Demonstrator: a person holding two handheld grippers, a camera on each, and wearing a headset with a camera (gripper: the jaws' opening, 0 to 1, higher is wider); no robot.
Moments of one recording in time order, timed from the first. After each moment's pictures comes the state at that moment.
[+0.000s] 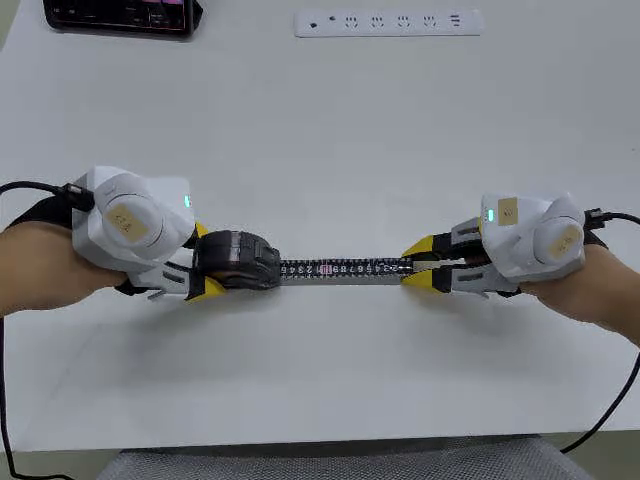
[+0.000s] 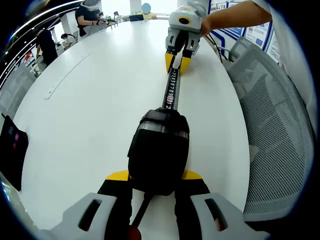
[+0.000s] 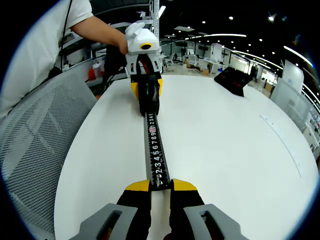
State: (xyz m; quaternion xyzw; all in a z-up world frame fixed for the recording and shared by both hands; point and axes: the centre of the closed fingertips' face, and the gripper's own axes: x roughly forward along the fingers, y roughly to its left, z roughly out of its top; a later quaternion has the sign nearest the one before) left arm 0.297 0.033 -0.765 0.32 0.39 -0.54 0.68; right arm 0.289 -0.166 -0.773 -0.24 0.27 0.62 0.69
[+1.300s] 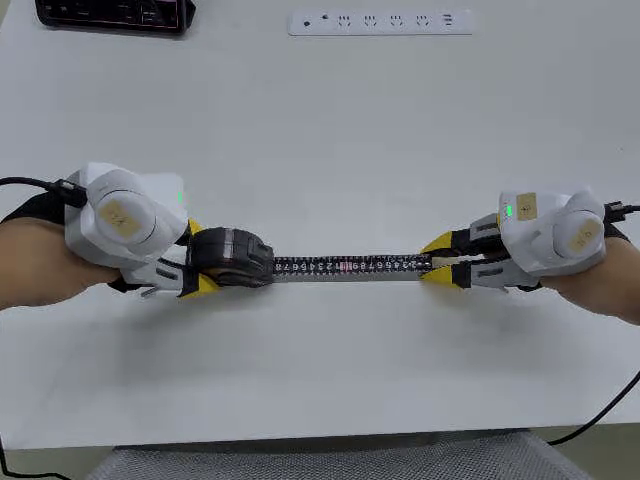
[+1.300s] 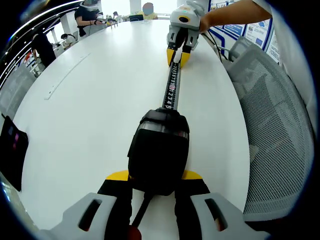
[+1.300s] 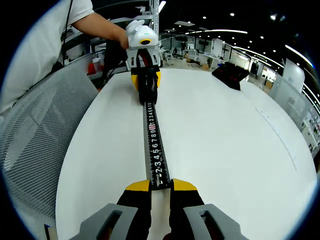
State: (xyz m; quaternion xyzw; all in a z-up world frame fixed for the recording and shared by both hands) left arm 0.296 0.032 -0.766 0.32 0.39 -0.54 0.68; right arm 0.290 -0.201 -0.775 -0.27 0.29 0.61 0.69
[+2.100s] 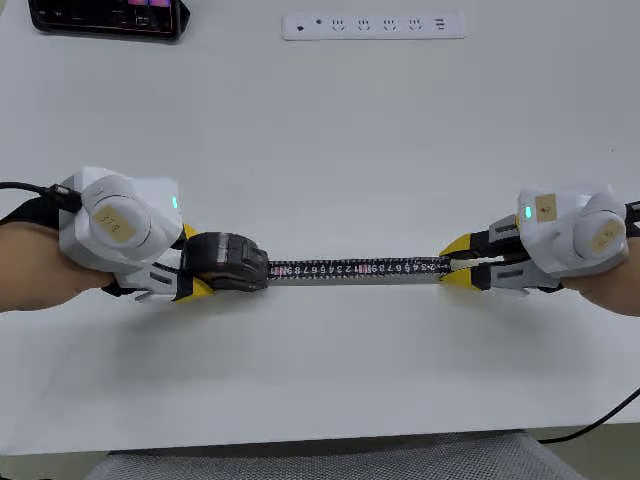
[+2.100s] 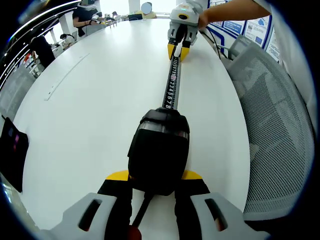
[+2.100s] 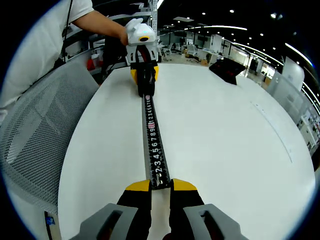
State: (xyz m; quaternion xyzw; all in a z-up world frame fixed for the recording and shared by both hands) left arm 0.296 0.033 -0.765 0.32 0.39 -0.54 0.68; right arm 0.288 -0.229 -0.772 -0.28 0.31 0.60 0.68
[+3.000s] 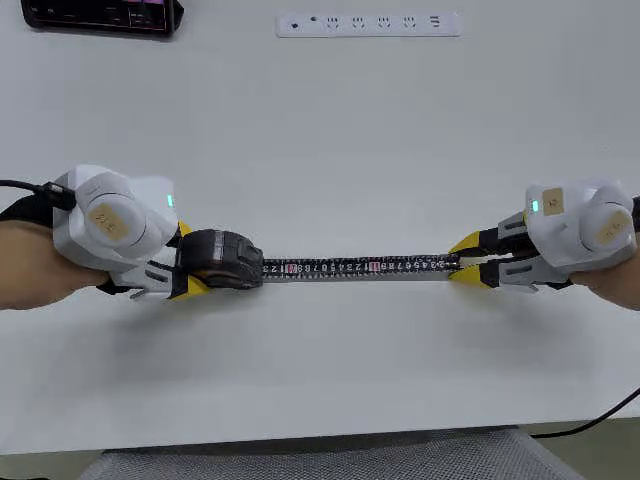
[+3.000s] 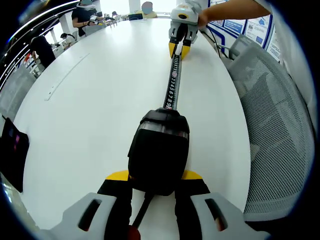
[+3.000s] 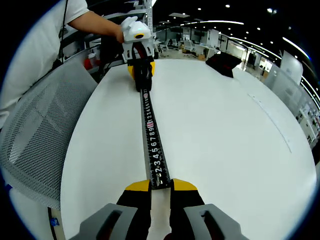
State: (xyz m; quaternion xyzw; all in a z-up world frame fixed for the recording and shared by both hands) left arm 0.297 0.031 -0.765 0.32 0.39 -0.53 0.68; right arm 0.287 -0.244 -0.776 -0.28 0.33 0.59 0.68
